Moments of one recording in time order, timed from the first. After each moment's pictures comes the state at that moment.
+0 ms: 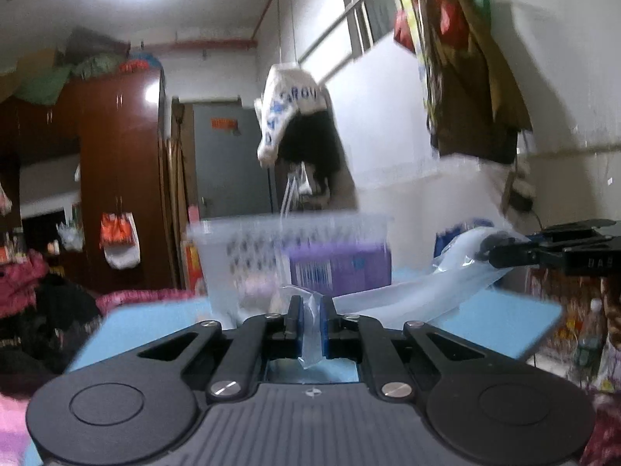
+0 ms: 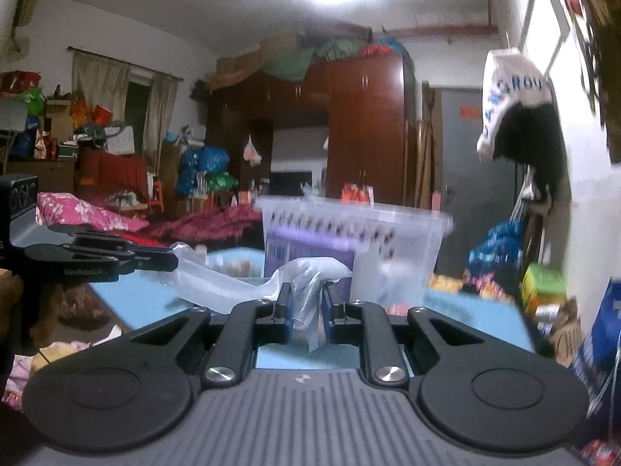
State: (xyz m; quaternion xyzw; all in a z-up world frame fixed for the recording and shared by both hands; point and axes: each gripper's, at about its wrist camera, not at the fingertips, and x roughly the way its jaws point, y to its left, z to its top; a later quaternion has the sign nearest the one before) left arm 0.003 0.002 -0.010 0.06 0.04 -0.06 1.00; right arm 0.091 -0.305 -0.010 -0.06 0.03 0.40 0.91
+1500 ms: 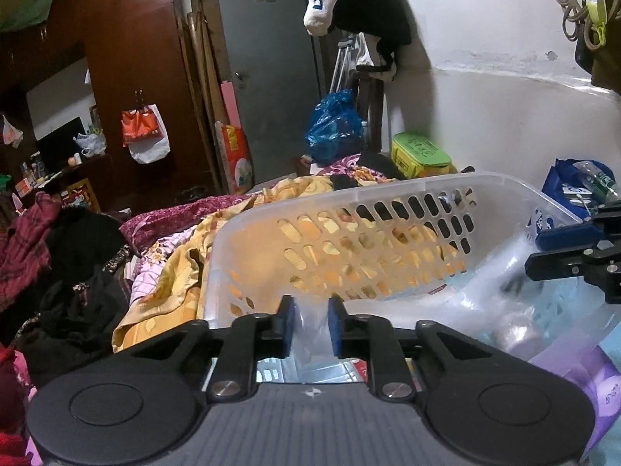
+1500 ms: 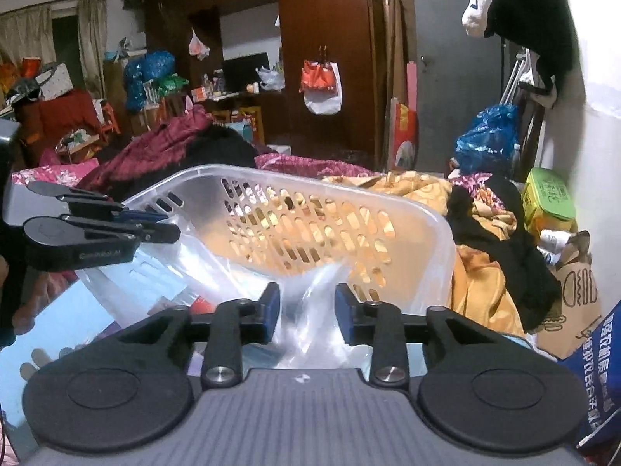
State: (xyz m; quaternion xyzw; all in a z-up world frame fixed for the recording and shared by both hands) left arm 0.295 0.061 0.070 0.07 0.29 0.03 0.96; right arm 0.301 -0.215 0.048 -0.07 0.26 0.36 0.89
